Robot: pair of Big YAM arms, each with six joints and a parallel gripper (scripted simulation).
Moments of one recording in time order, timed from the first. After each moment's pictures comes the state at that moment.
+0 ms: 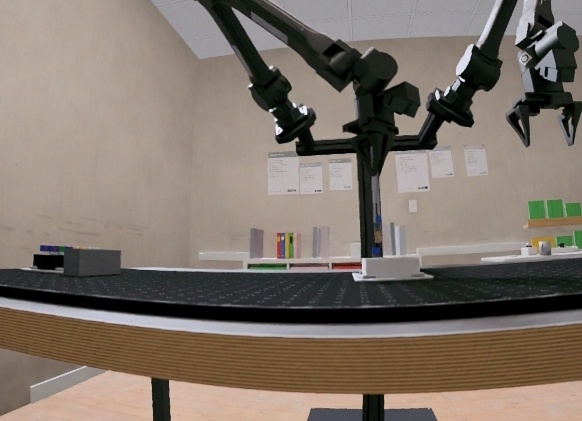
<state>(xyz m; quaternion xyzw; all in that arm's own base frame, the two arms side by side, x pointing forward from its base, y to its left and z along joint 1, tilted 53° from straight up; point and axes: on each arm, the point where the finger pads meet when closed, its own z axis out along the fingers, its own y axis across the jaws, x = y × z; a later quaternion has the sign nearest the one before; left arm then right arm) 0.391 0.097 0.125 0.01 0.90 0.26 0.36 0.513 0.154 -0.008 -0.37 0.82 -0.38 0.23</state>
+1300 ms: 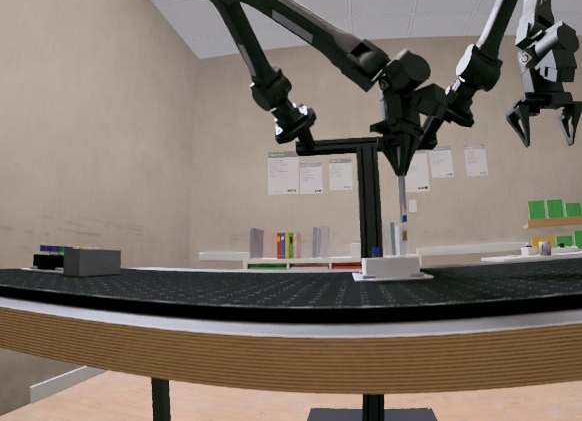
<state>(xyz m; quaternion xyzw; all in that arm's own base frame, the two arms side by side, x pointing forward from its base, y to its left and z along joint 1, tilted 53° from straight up) 0.391 0.097 0.125 0.01 0.90 0.26 0.36 0.514 0.196 -0.039 -0.37 0.82 -0.38 0.22</state>
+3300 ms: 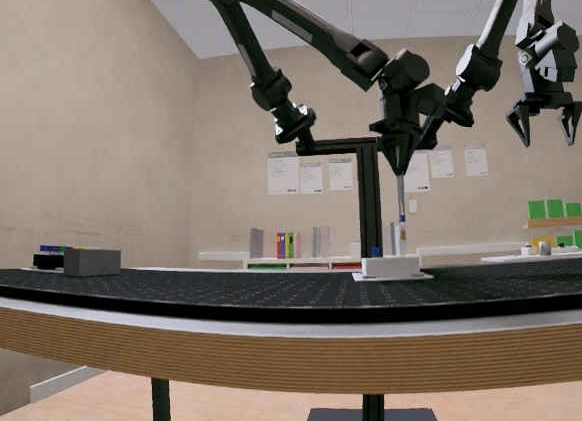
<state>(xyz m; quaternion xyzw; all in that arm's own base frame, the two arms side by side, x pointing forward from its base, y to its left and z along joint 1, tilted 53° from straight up) 0.391 0.097 0.125 0.01 0.90 0.26 0.36 0.513 0.195 -0.037 -0.37 0.81 -0.39 0.23</state>
